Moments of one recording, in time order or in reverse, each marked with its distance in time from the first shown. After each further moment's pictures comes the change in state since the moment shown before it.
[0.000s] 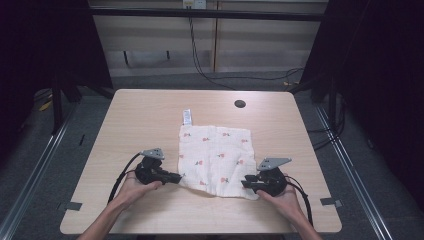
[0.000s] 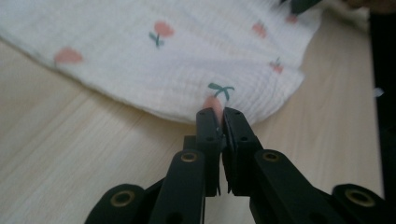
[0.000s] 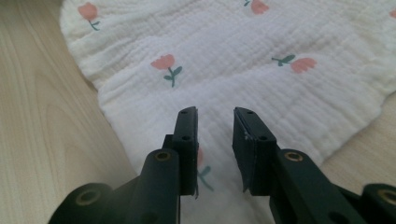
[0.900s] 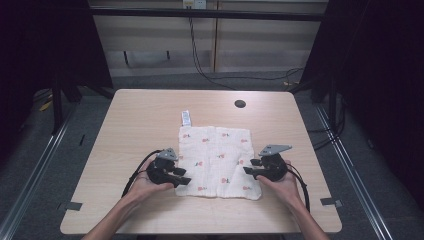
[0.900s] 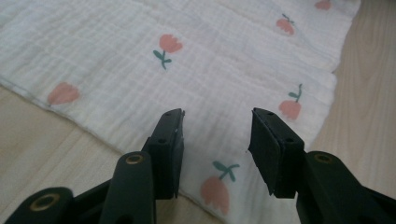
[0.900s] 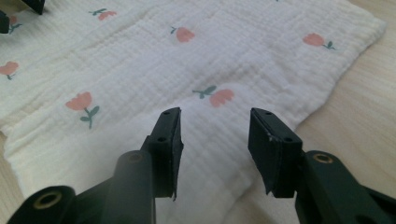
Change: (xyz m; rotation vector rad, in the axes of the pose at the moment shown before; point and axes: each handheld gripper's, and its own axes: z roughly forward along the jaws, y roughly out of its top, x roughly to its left) left arm -0.004 0.008 0.036 0.097 0.130 0.092; right arm -0.034 0.018 0.007 -0.012 -0.112 0.039
